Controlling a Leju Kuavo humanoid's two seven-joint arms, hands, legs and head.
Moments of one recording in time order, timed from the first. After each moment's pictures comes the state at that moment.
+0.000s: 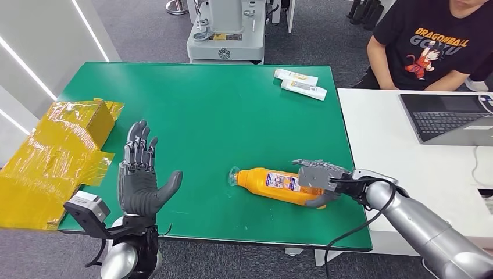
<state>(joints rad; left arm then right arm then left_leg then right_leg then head) -0.05 -0.06 -0.40 -1.59 0.06 0.31 -0.39 -0.69 -0.49 0.93 -1.12 0.02 0.43 -0.21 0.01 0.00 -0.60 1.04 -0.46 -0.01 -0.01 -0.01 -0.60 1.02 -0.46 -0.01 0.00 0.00</state>
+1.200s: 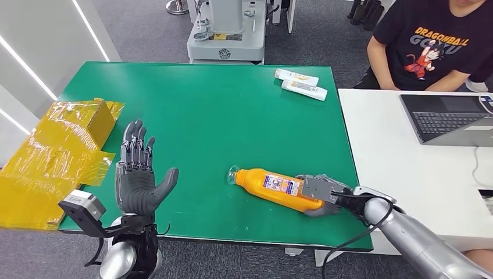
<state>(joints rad) -0.06 -0.06 -0.40 -1.59 0.11 0.33 -0.40 -0.61 -0.47 0.93 -1.01 0.01 0.35 -0.26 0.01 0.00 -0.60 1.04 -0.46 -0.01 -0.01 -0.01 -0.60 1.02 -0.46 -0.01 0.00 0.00</state>
